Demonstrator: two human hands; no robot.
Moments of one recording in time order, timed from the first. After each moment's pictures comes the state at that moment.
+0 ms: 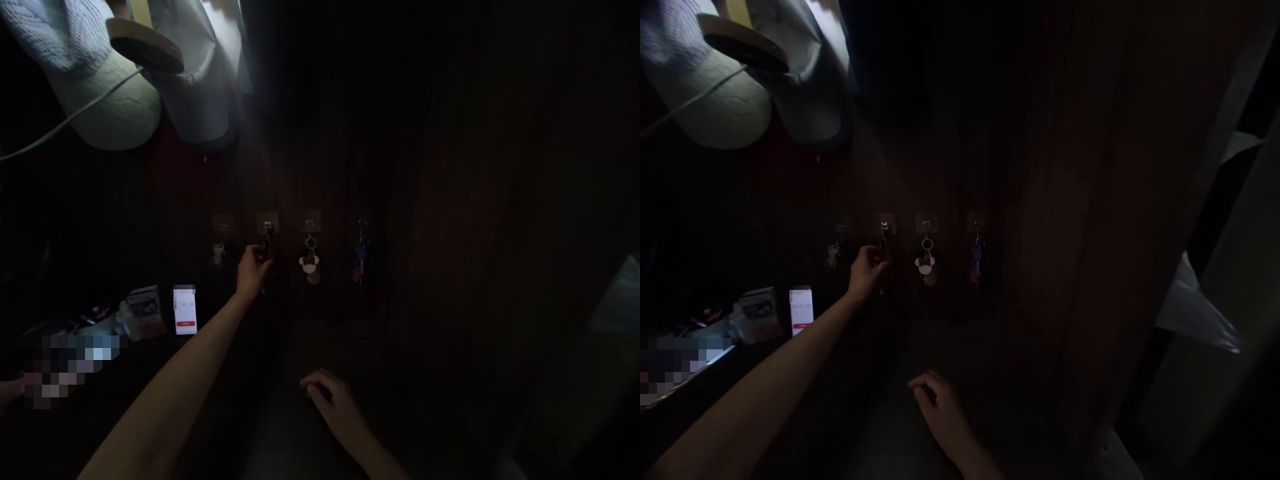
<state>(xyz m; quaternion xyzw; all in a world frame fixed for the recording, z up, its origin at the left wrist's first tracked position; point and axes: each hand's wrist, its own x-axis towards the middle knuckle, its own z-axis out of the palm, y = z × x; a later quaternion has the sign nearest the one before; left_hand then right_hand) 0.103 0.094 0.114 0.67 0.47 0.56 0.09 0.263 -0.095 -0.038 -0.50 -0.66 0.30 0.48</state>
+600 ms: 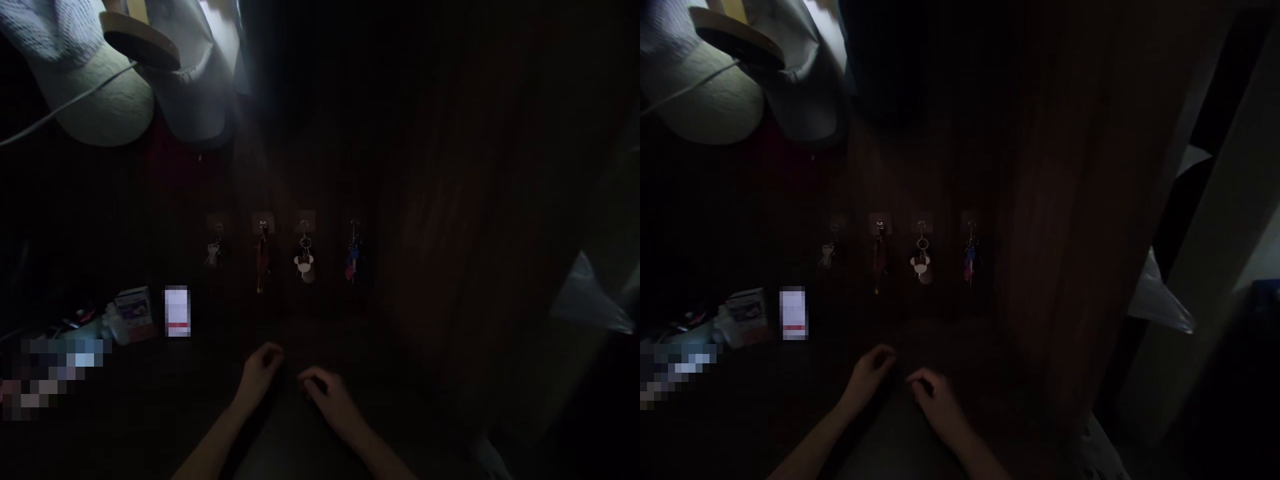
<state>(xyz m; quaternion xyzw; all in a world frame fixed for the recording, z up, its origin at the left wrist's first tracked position) 0.096 -0.010 -0.038 0.71 0.46 0.42 0.32 0.262 -0.089 -0.045 -0.53 -0.63 0.32 0.46</state>
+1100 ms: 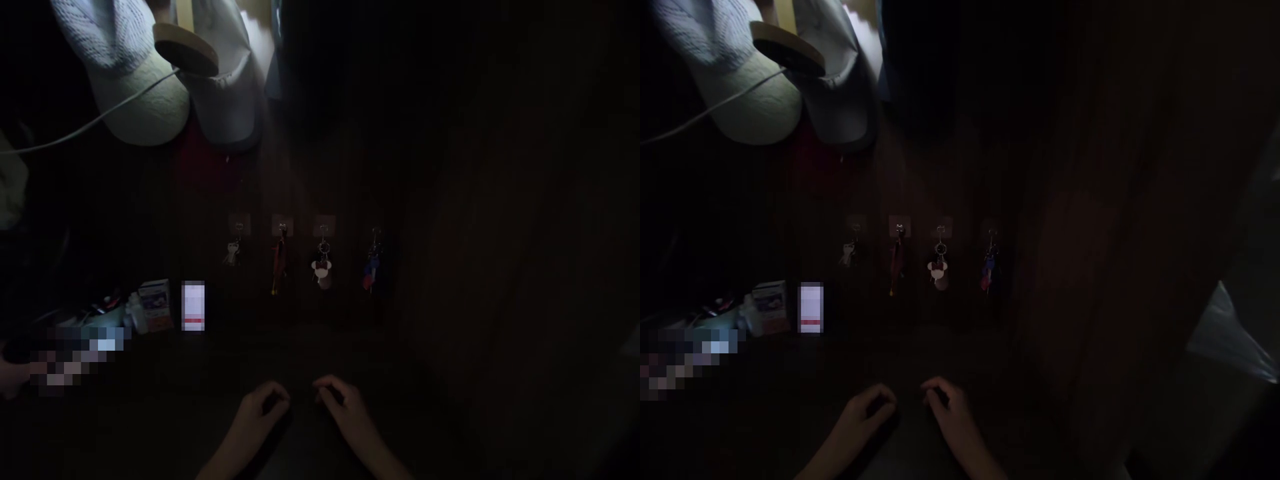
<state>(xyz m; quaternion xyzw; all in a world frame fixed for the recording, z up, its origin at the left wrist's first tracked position) 0.066 -0.066 -0.035 0.73 0.46 0.33 0.38 0.265 -0.085 -0.049 -0.55 -0.62 0.30 0.46</state>
